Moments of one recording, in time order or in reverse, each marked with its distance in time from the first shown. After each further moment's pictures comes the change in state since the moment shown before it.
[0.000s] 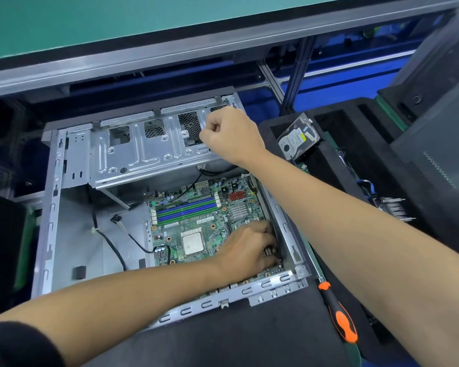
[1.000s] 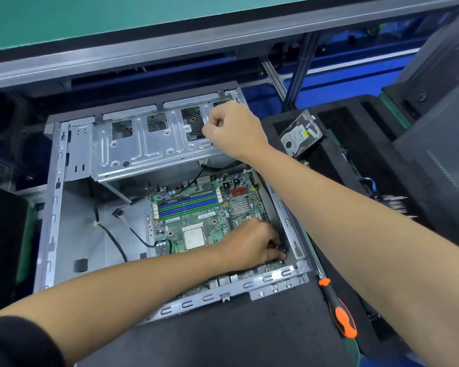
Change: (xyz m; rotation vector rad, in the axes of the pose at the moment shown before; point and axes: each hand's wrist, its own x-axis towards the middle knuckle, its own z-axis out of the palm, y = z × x) left_hand 0.011 0.007 -0.016 -0.145 -0.179 -0.068; right_hand 0.001 0.003 0.002 0.003 -0.009 0.007
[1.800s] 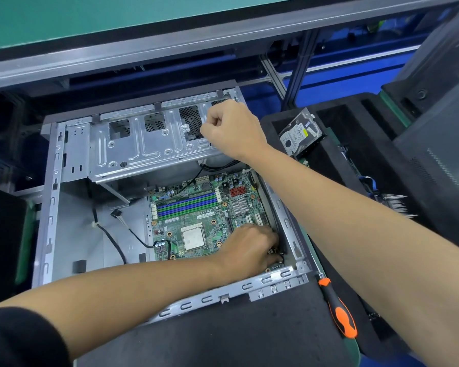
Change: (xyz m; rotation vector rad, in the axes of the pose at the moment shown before) left_hand -0.006 -0.013 0.023 0.273 0.133 0.097; right_hand 0.000 -0.001 0.000 0.007 -0.005 -0.003
